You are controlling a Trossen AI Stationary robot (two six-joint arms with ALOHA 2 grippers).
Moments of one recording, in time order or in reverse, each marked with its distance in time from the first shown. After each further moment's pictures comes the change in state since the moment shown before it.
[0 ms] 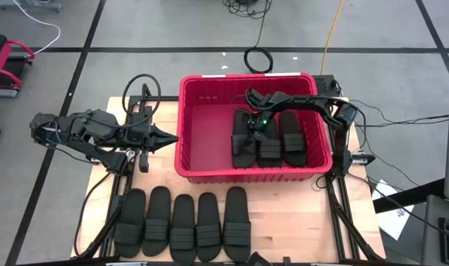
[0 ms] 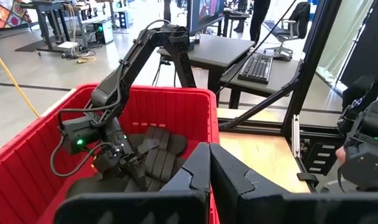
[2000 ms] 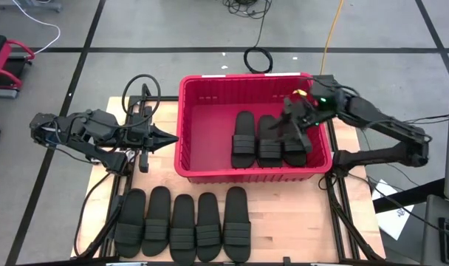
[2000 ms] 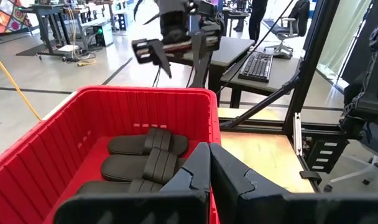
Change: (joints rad) left arm 0.000 0.000 0.000 0.000 0.002 0.029; right arm 0.260 -0.928 -0.031 0.038 0.317 0.399
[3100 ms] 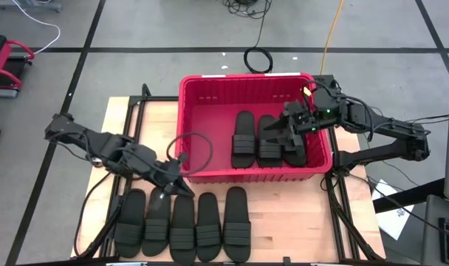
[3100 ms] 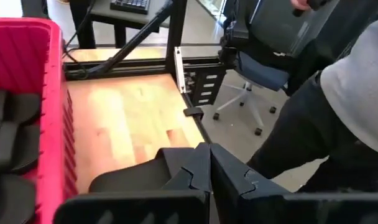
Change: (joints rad) left arm -0.145 0.278 -0.001 0.085 0.387 -0.088; right arm 0.173 0.008 0.000 0.135 0.263 0.353
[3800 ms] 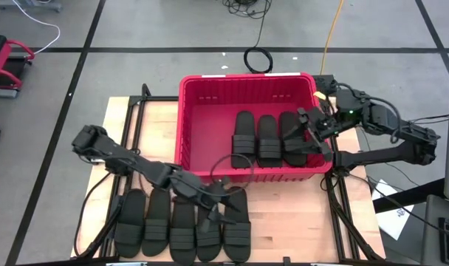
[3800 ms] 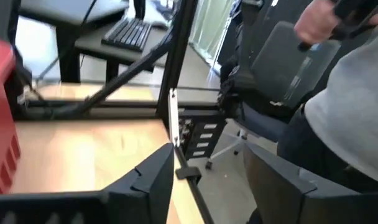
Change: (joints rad) left arm -0.005 0.437 0.001 0.642 -0.016 -0.079; right arm 0.000 -0.152 0.000 -0.128 -0.190 -0.047
